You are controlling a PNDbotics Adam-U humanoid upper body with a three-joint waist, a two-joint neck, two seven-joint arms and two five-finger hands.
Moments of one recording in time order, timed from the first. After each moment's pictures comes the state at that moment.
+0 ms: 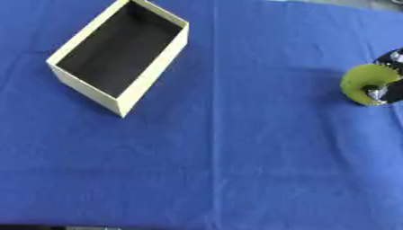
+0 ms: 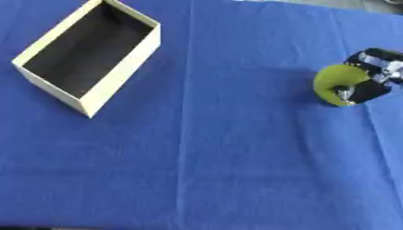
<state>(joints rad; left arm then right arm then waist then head) -0.25 0.60 0.30 -1.99 -0.29 -0.42 0.70 -0.26 -1.00 0.00 -1.51 0.41 0.23 0.42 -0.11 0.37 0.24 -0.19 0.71</state>
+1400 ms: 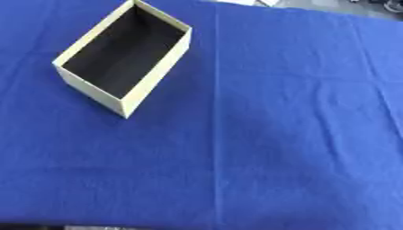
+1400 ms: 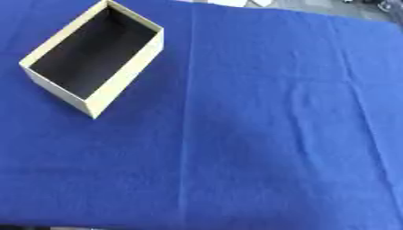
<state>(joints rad) -0.25 0.60 0.29 -1.99 -0.28 -0.42 0.71 -0.76 -0.89 0.07 -1.98 0.46 0.25 0.35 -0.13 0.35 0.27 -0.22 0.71</state>
